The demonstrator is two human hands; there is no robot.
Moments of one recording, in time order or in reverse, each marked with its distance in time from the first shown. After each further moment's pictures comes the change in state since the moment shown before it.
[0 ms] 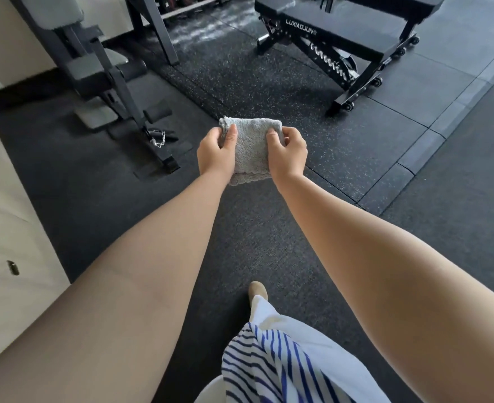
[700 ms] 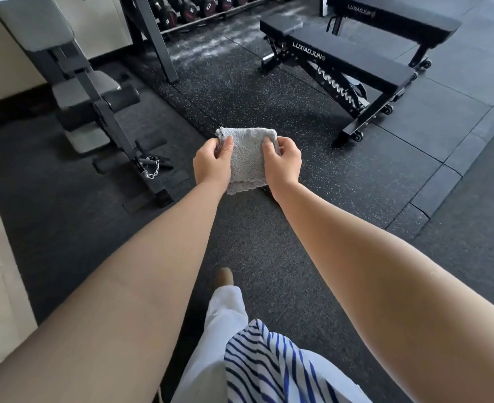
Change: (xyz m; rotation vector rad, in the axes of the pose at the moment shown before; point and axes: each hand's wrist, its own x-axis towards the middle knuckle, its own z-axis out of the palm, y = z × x) left_hand 0.252 0.007 0.080 0.015 0.046 -0.013; right_hand 0.255 -0.022 0.100 0.066 -0.049 0.013
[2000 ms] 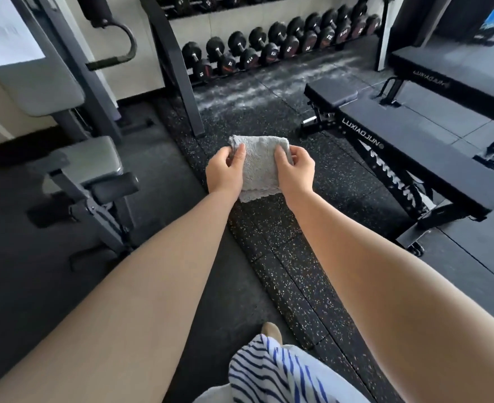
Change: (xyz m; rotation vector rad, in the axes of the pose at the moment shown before) left_hand 0.606 0.047 0.174 -0.021 0.149 -0.045; right_hand 0.605 -0.089 0.243 0.017 -0.156 -0.072
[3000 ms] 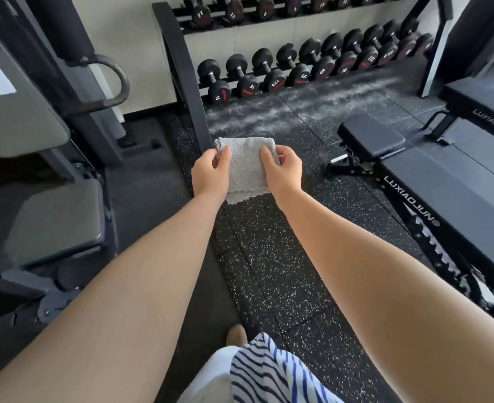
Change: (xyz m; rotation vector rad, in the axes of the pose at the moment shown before) left_hand 0.420 -0.018 0.080 0.035 0.112 -0.040; right_hand 0.385 -0.035 0.210 -0.025 -0.186 -0.018
